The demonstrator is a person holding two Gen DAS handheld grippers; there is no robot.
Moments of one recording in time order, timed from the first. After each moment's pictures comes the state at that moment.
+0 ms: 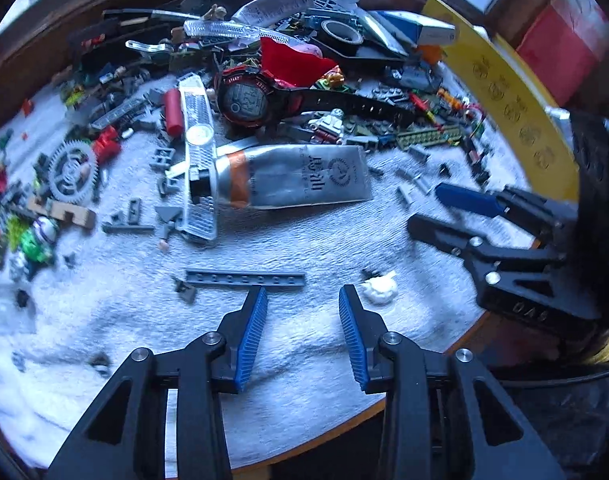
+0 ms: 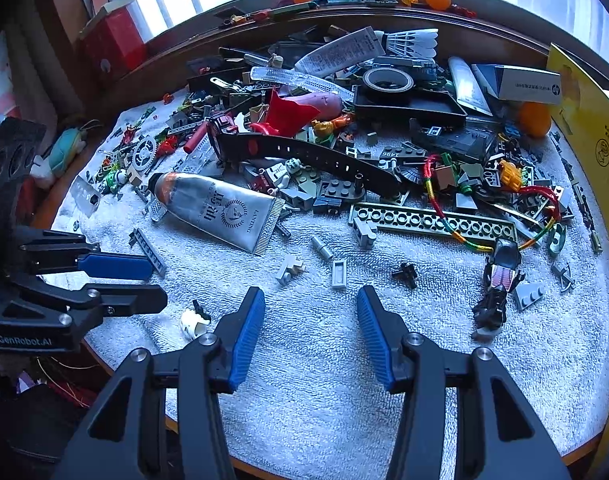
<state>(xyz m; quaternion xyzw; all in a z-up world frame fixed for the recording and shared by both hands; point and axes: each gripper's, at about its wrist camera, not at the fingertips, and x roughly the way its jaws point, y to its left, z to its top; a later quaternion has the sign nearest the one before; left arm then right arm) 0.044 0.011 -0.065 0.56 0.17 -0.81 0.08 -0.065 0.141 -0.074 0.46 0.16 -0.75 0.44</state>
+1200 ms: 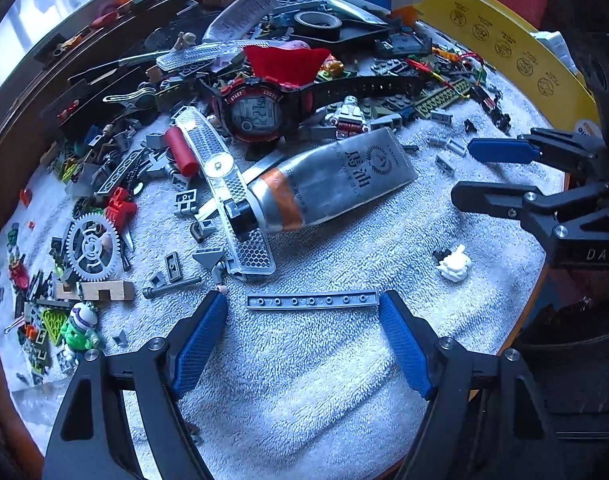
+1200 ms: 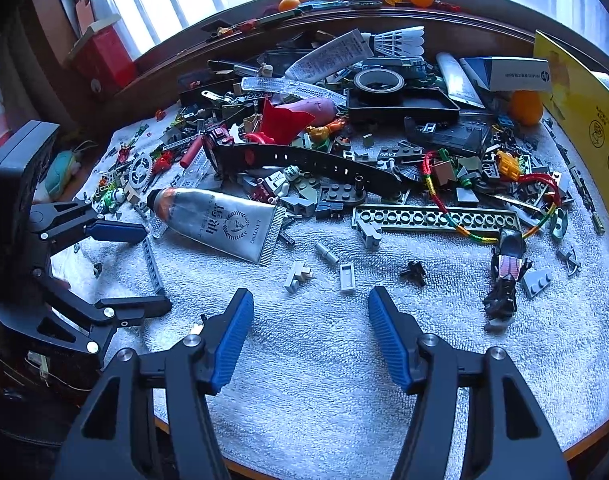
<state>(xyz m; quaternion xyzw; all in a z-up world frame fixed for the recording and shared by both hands) 0.035 -0.010 -0.079 0.56 0.03 -0.82 0.04 -0.063 0.139 -0.075 0.47 0.12 -0.77 0.43</state>
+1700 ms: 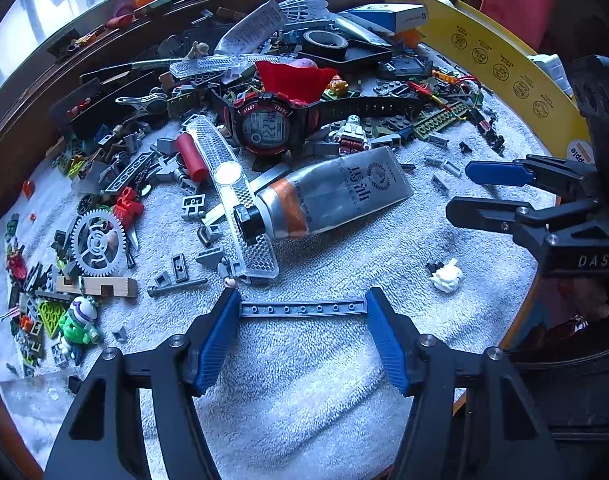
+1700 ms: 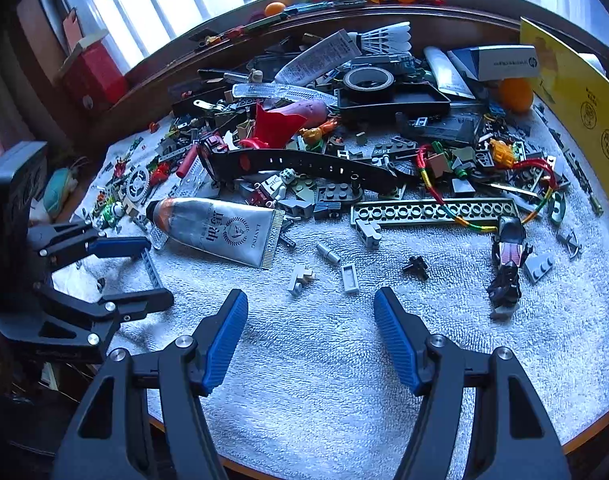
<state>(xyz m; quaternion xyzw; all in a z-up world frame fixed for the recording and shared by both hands) 0.048 -0.019 -0.076 0.54 0.06 -0.84 0.03 -0.064 0.145 -0.075 0.48 0.09 -0.77 0.42</state>
